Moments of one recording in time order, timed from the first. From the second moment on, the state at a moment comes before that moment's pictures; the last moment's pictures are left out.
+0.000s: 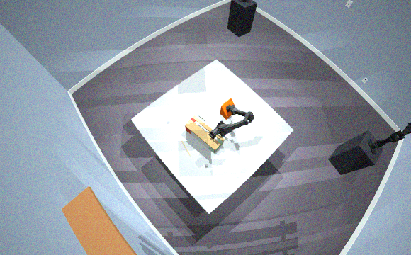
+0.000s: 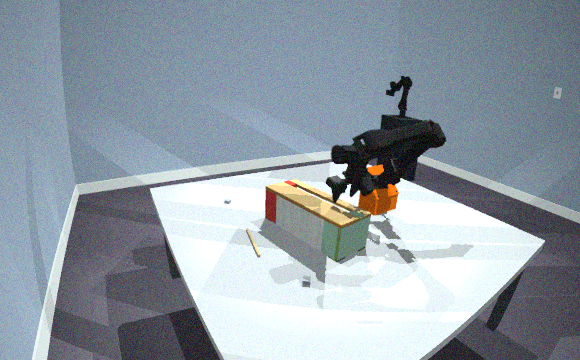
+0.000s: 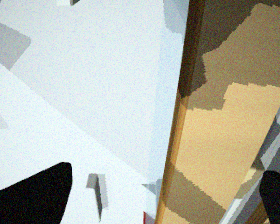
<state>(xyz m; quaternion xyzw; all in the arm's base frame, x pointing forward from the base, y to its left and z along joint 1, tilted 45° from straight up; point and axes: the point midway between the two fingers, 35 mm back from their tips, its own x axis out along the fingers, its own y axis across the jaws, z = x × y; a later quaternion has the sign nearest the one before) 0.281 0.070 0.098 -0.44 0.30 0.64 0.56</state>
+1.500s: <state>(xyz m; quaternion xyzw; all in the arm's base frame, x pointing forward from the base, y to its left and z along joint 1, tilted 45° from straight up) 0.288 0.069 0.038 -0.44 0.30 0.64 0.56</state>
